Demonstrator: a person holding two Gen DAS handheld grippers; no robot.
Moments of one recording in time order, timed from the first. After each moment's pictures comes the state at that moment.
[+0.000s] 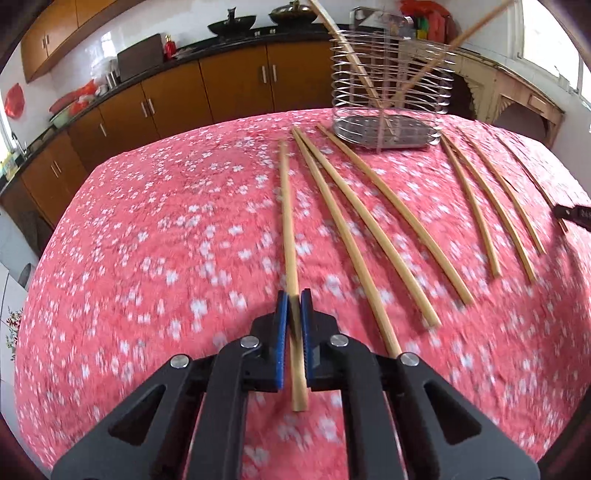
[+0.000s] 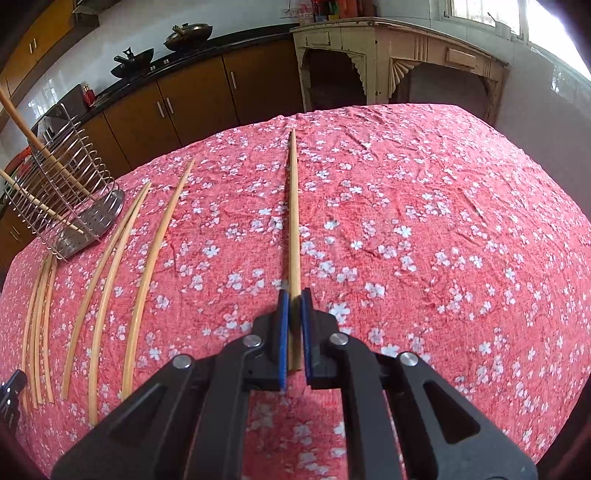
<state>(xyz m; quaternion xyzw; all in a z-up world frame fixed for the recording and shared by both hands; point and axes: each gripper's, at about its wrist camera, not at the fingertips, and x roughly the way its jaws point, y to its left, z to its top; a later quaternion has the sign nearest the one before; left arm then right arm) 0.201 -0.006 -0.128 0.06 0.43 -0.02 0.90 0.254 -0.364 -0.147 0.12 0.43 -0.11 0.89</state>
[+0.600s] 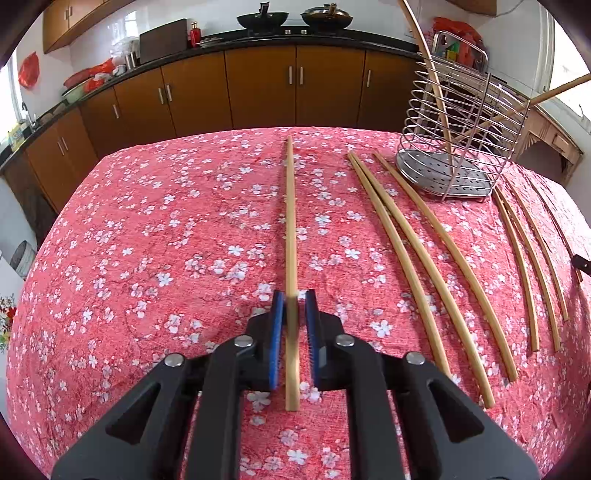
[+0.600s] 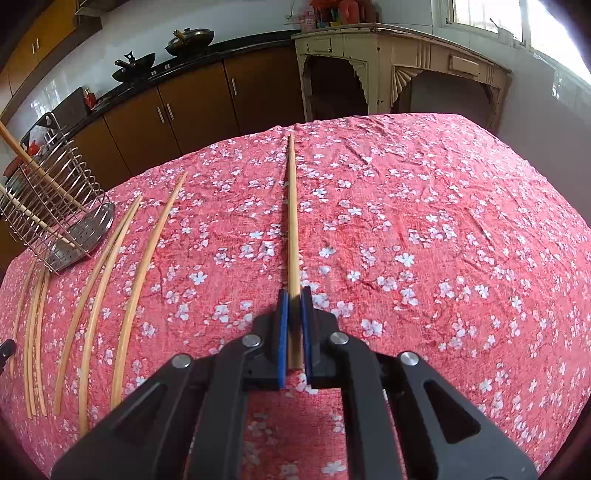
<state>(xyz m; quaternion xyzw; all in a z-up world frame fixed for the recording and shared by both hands) 0.244 0.040 -0.129 0.01 0.43 -0.01 0.90 0.270 -0.375 -0.150 0.12 0.41 -0.11 0.90</state>
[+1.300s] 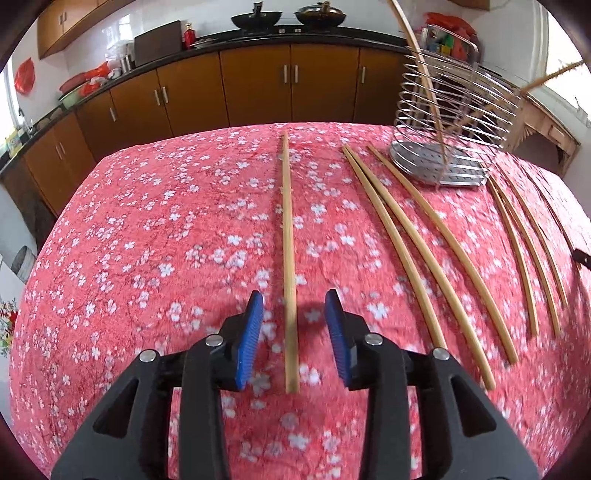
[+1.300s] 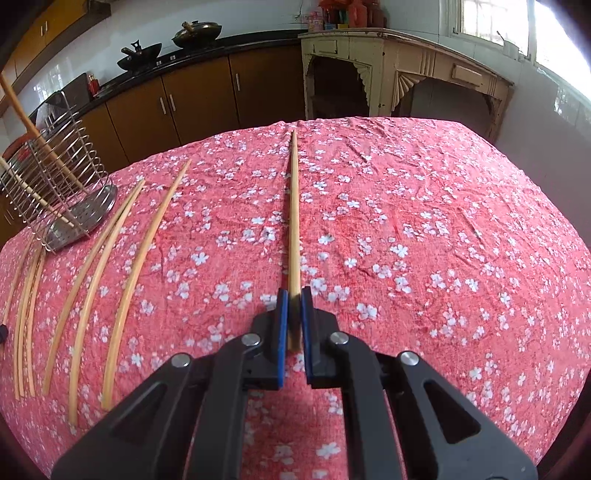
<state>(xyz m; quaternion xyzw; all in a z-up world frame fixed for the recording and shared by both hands) 0.230 0.040 -0.129 0.02 0.43 -0.02 0.90 0.255 -0.364 -0.150 0.09 0.42 -0.11 0.90</state>
